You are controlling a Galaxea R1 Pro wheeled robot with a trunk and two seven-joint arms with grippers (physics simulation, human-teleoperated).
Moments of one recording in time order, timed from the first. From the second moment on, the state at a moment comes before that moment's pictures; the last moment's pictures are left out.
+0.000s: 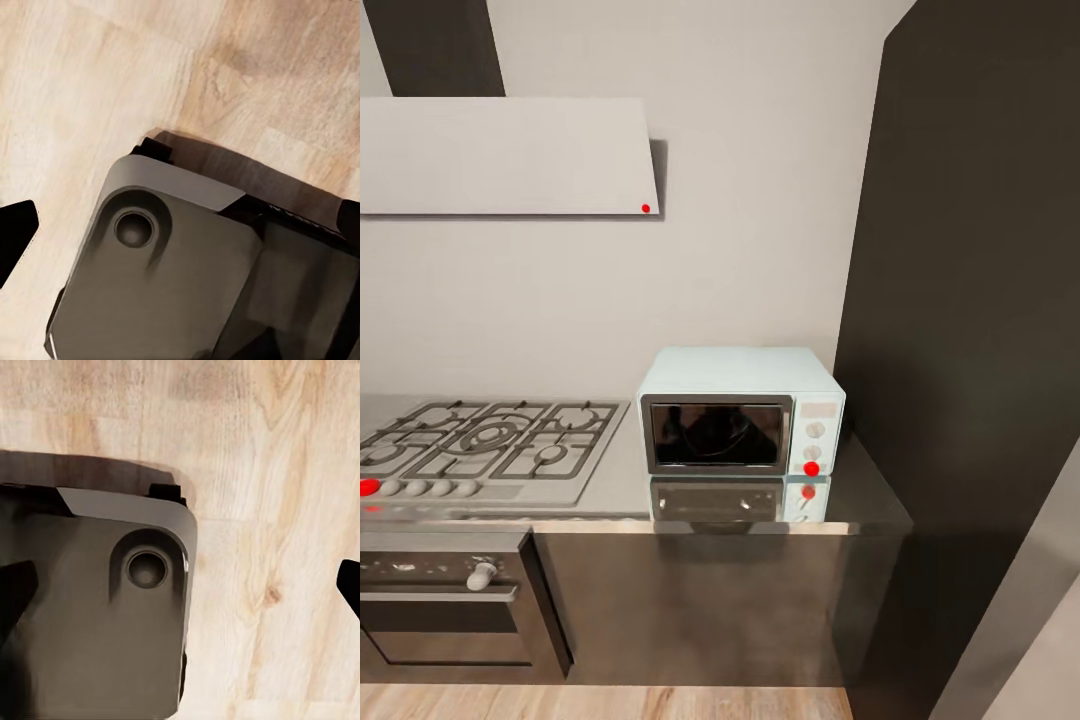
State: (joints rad) left arm -0.23 -0.03 -0.11 0.00 0.51 -0.02 0.12; right arm -0.19 -0.04 0.11 0.02 -0.02 -0.02 0.01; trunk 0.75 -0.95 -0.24
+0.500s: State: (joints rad) left arm -0.23 -0.03 -0.11 0.00 0.51 -0.02 0.12; right arm -0.19 -0.01 0.11 -0.61 -0.01 0.36 0.01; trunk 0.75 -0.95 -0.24
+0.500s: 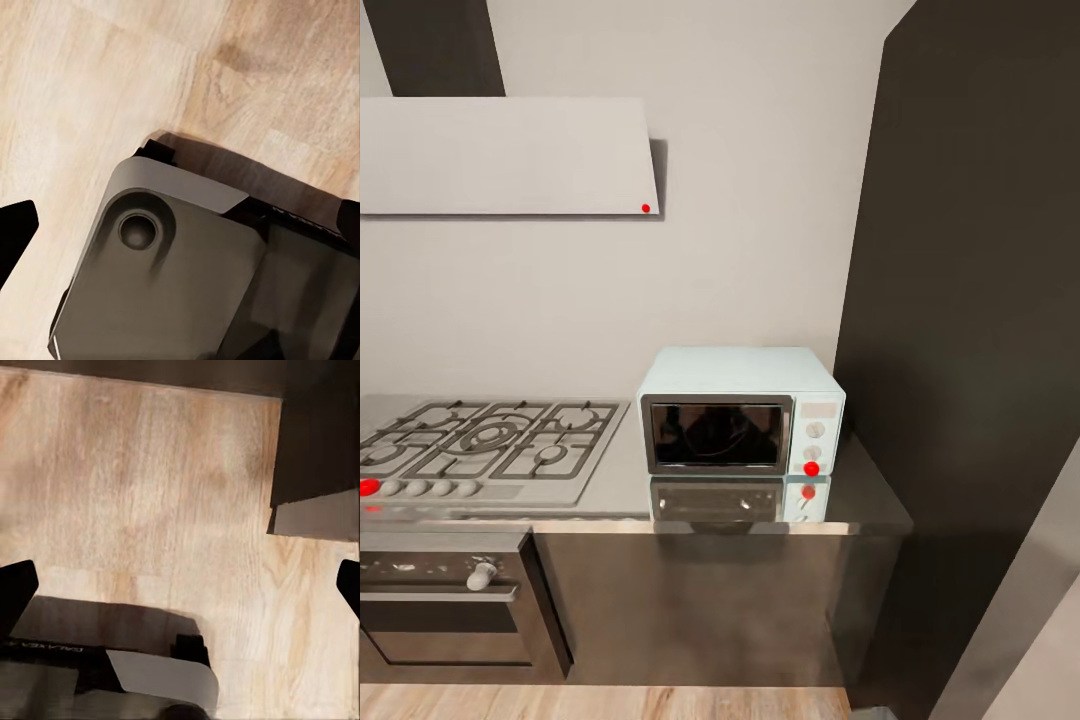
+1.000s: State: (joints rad) left arm -0.23 -0.03 -0.11 0.00 0.51 -0.02 0.12; right arm -0.32 -0.01 0.08 -1.56 -0.02 0.99 0.00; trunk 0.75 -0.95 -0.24
